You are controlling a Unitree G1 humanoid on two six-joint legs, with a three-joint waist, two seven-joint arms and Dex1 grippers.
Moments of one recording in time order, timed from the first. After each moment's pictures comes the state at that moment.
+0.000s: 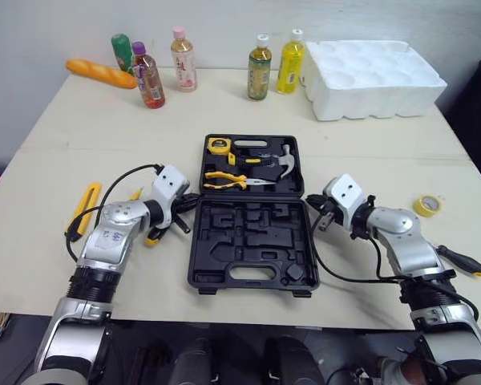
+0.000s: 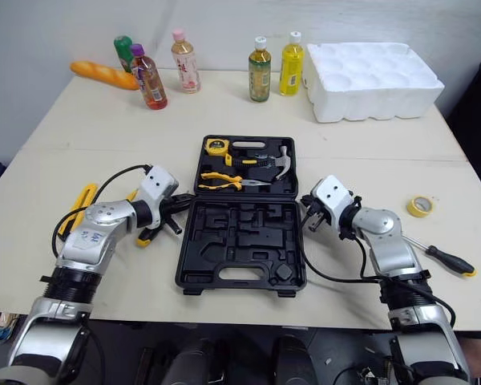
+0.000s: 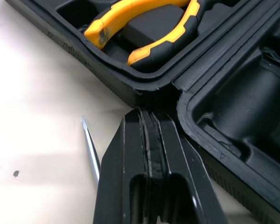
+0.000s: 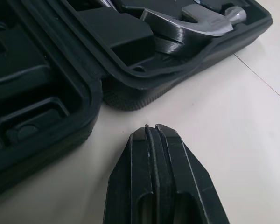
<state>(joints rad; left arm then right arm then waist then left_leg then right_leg) -0.57 0.50 -0.07 0.18 -0.13 0.48 -0.65 -0.53 -0.55 0.08 0.33 0.05 0.10 0.76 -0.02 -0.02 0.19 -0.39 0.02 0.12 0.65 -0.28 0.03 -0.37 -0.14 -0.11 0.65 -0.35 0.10</state>
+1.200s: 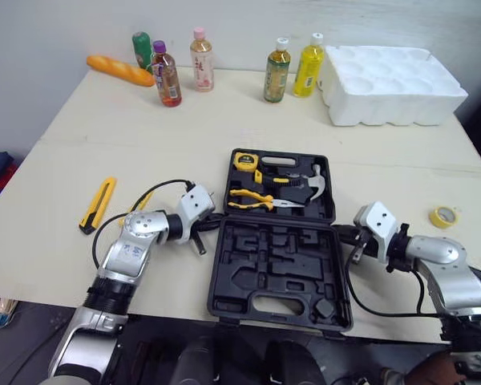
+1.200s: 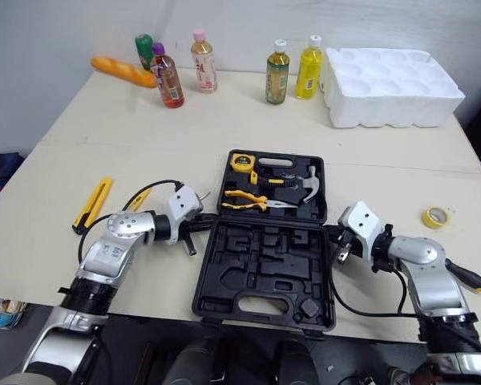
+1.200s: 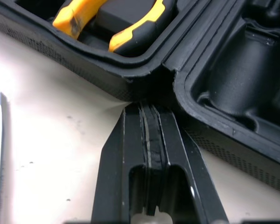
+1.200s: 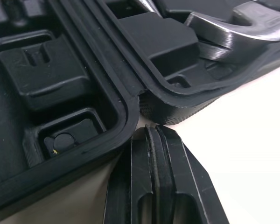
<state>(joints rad) -0.48 0.44 -0.15 0.08 -0.04 0.39 -0.85 -0.20 -0.70 -0.05 0.02 0.17 0.20 0.97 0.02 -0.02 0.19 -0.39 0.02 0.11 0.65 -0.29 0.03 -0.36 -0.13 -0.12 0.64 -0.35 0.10</state>
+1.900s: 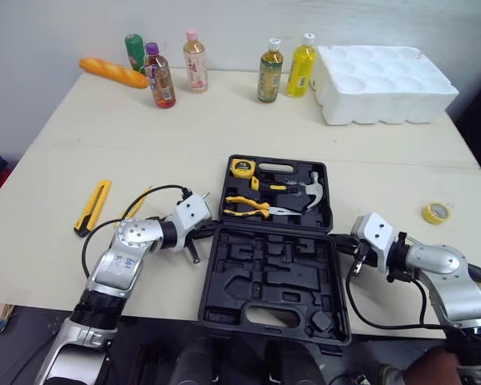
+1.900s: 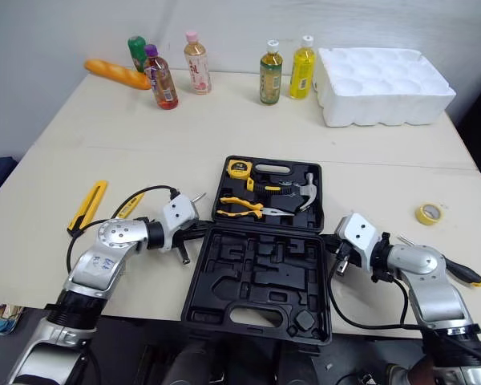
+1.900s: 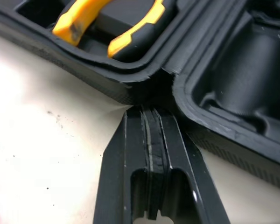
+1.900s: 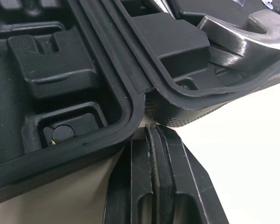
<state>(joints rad) -0.41 0.52 -0.15 -0.02 -0.03 0.37 -0.85 -0.17 -0.70 -0.04 0.01 0.16 0.12 0.99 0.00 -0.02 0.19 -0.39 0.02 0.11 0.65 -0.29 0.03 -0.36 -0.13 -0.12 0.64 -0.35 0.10</state>
